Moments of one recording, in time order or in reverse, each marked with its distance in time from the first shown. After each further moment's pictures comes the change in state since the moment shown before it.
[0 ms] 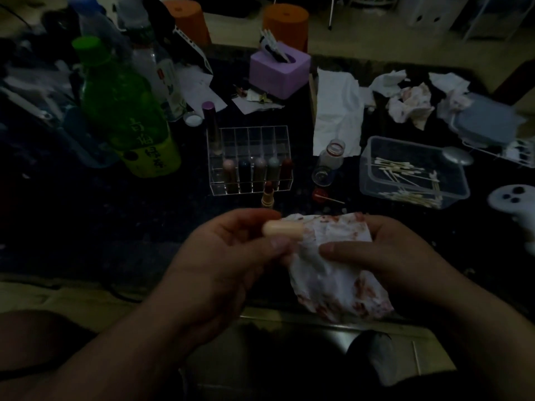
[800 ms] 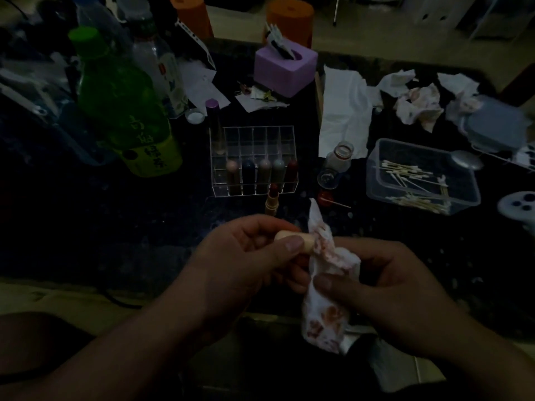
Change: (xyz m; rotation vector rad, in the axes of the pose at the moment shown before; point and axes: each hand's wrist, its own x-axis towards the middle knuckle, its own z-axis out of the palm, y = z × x) left_hand 0.013 0.005 -0.002 0.168 -0.138 -0.039; right_hand -0.010 0.014 0.016 -0.041 -0.123 -0.315
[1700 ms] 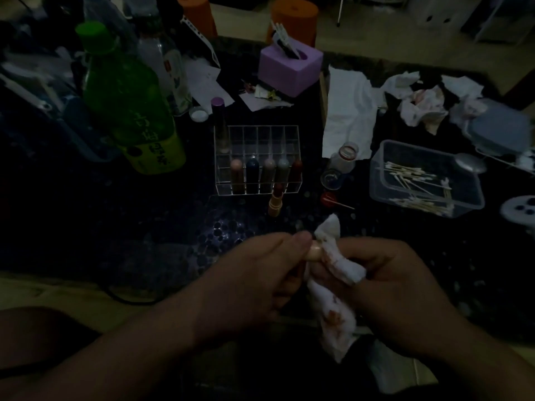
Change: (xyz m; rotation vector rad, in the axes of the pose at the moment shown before) left_hand -0.004 0.000 -0.002 0.219 -0.247 -0.179; right_hand 0.007 0.003 0.008 -0.075 0.026 -0.053
